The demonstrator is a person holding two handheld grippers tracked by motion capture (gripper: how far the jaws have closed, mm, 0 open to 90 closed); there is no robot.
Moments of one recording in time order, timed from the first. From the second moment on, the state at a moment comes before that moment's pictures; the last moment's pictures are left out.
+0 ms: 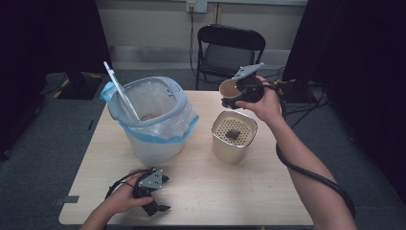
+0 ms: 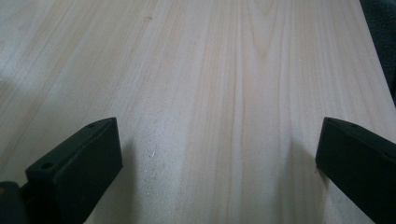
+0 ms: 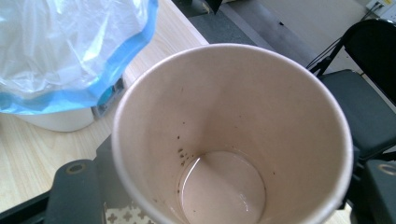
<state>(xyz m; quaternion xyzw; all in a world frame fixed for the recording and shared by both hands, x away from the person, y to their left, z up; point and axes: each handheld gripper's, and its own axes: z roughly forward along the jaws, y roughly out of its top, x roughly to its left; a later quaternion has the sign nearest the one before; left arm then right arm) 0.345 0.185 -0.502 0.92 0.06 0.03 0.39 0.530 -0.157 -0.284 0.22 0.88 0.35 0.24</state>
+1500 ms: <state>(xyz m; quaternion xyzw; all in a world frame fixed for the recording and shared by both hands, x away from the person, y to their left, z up) 0.345 0.184 -0.502 0.92 0.07 0.02 0.39 0.531 -0.075 -0.214 0.18 0.88 0.39 0.21</state>
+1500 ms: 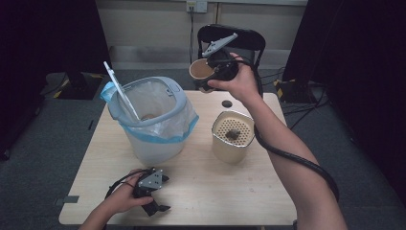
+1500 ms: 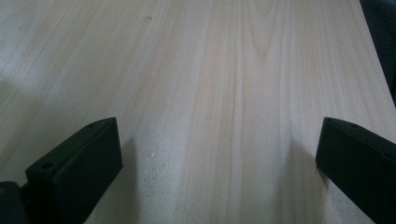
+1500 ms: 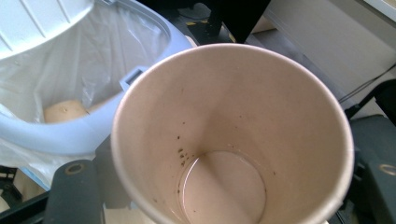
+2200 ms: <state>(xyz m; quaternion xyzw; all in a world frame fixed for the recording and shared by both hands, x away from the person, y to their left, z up) 0.345 0.184 -0.502 0.92 0.07 0.02 0.39 0.517 -0.017 -0.194 0.14 0.88 0.42 0.19</state>
